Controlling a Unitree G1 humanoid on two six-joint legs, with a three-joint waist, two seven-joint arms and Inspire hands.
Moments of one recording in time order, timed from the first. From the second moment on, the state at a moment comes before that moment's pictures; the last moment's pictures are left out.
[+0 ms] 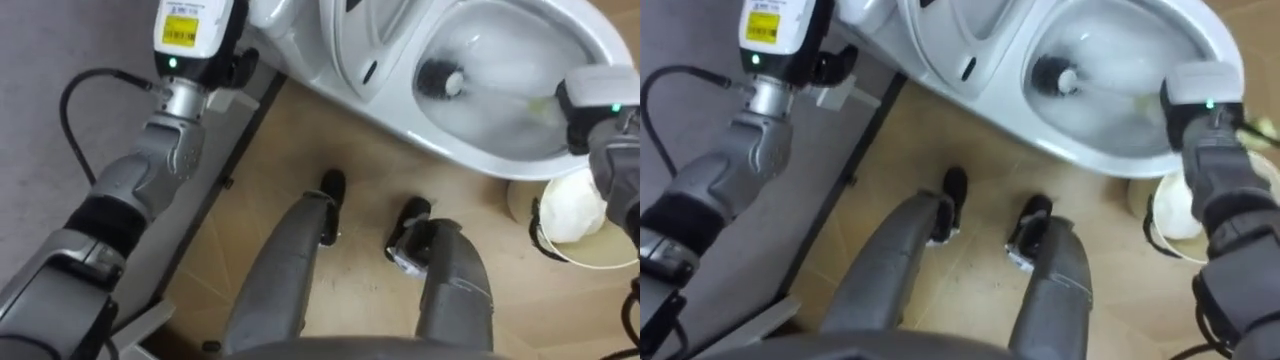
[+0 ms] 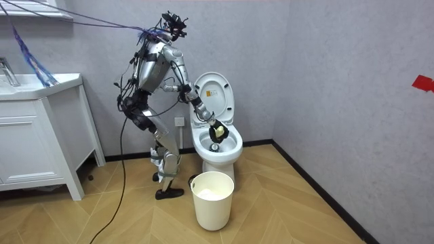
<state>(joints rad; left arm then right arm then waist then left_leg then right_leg) -0.44 0.47 -0.46 0.54 0.80 -0.17 0.74 -0.59 -0.68 0.57 1.17 -0.82 0.06 -0.33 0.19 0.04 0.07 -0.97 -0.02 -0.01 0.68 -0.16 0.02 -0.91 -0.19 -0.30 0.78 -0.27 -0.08</state>
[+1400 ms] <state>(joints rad) -0.54 0.54 -0.46 0.67 0.77 0.02 0.77 -0.49 -0.60 0.50 0.72 -0.74 0.17 -0.18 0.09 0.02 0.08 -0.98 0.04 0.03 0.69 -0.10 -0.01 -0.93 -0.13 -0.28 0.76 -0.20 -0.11</state>
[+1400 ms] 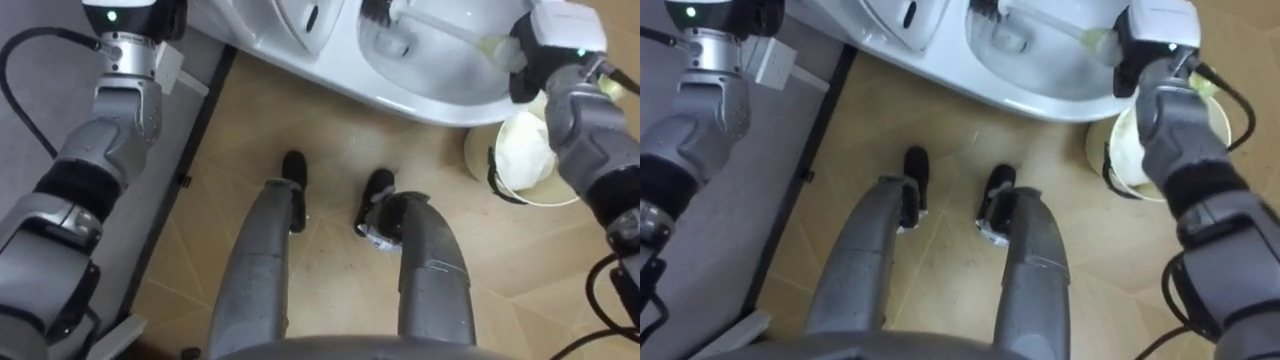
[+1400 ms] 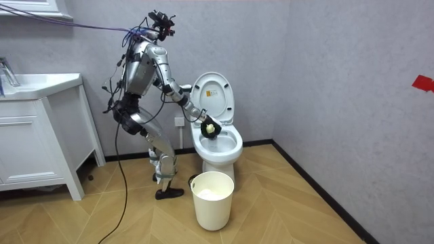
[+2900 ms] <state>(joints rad) -0.54 0.54 -0.51 0.63 0.73 0.02 0.80 -0.68 -0.64 0.52 1.09 -0.34 0.07 -0.17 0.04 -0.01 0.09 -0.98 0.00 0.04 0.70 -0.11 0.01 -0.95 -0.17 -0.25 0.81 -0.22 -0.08</state>
